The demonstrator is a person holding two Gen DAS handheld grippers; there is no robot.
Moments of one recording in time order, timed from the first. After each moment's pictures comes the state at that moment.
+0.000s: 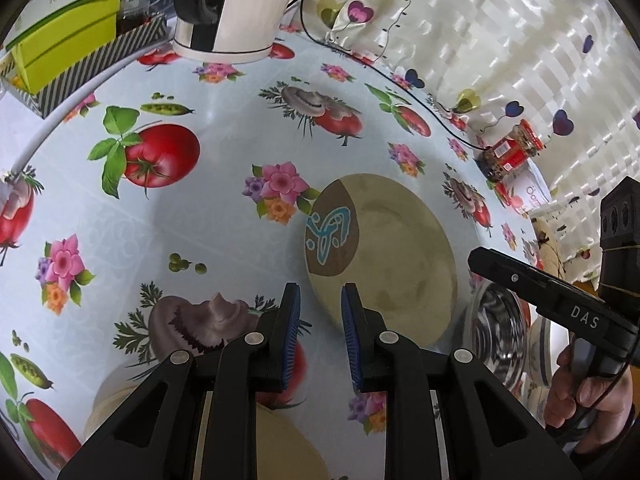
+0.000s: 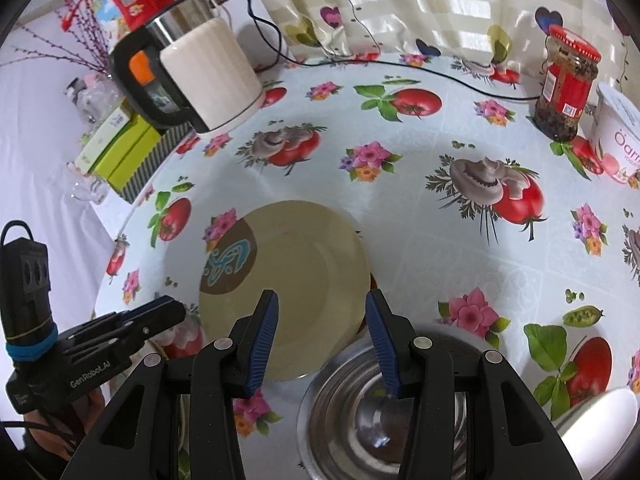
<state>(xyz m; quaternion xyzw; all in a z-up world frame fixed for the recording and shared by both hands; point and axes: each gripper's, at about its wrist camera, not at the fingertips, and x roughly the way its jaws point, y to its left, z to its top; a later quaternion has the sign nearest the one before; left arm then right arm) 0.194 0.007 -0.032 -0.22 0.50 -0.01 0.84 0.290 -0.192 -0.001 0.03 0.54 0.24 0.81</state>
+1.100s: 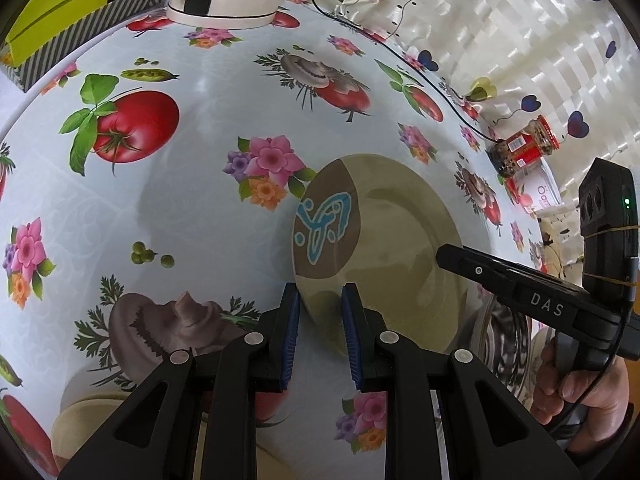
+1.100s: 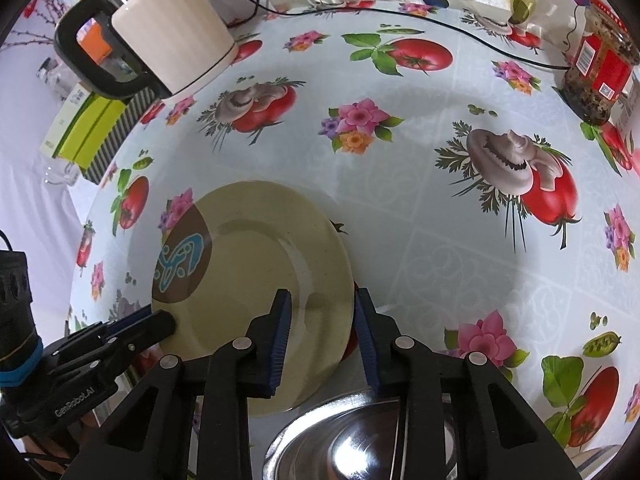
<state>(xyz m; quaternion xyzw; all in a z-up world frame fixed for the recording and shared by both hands) 0.214 -0.001 -0.055 -0.24 0.53 -0.01 0.81 0.325 -0.176 -0.041 0.00 0.60 0.23 0.77</state>
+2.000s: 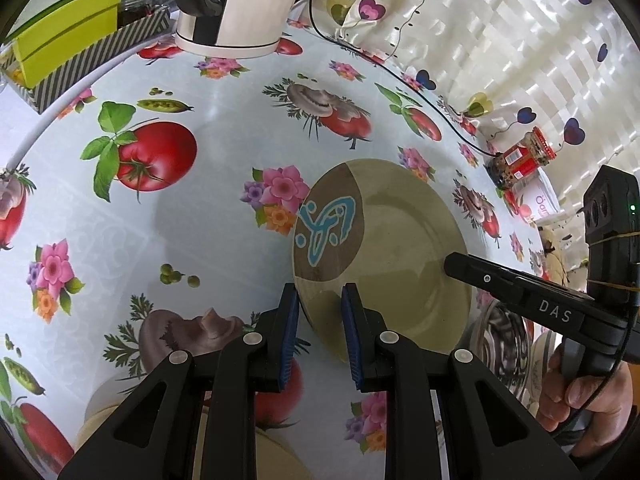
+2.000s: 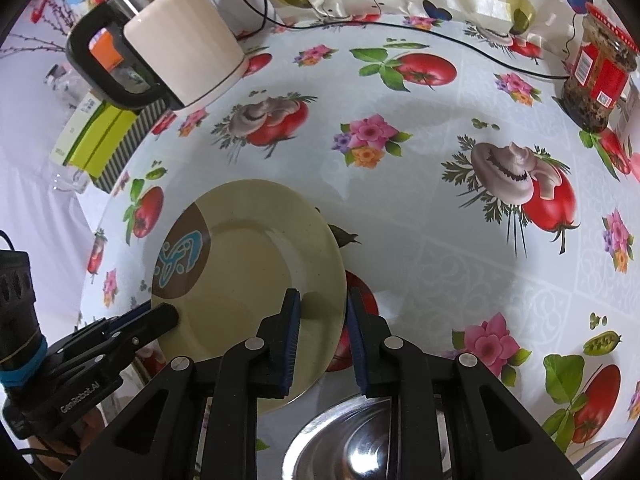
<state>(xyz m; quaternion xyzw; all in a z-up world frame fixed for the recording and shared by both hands) 0.206 0.007 -0.037 -0.23 0.50 0.00 0.83 0.317 -0.174 -0.024 0.01 0.58 0.24 0.78</state>
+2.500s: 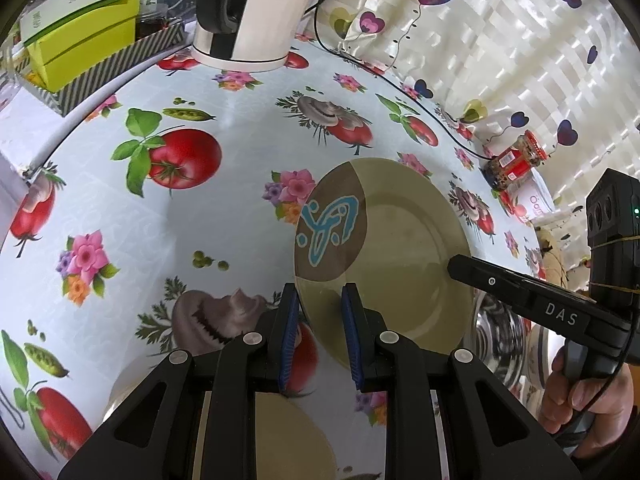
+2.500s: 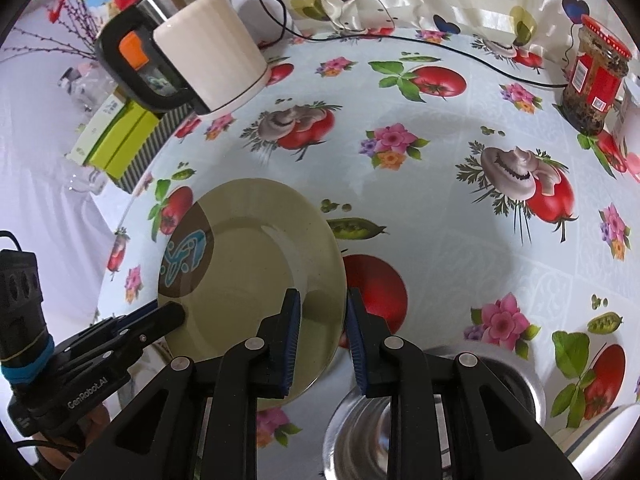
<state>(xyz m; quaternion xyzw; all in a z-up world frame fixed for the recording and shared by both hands) 0.182 0.016 -0.020 -0.22 0.49 0.01 0.84 0.293 -0.166 -0.007 0.02 0.57 0.25 0.78</state>
